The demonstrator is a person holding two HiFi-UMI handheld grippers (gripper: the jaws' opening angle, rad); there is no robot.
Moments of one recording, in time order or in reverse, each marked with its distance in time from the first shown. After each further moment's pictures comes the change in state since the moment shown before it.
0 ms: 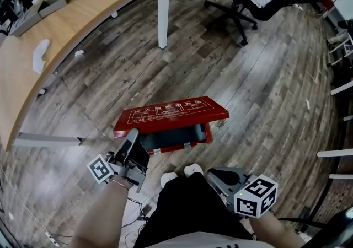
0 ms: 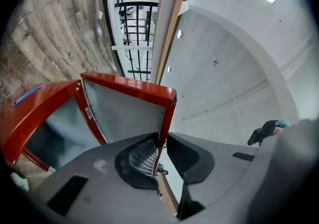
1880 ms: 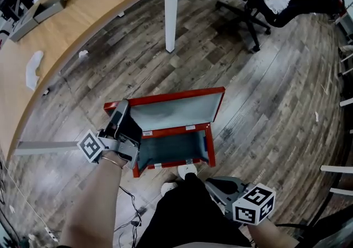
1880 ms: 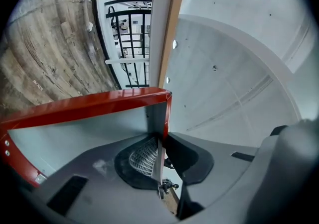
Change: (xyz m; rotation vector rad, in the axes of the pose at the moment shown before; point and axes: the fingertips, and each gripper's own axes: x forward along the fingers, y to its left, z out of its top) left arm 0.119 0.019 0.110 0.088 -0.145 0.034; right arm 0.040 -0.053 0.037 0.046 0.054 0.100
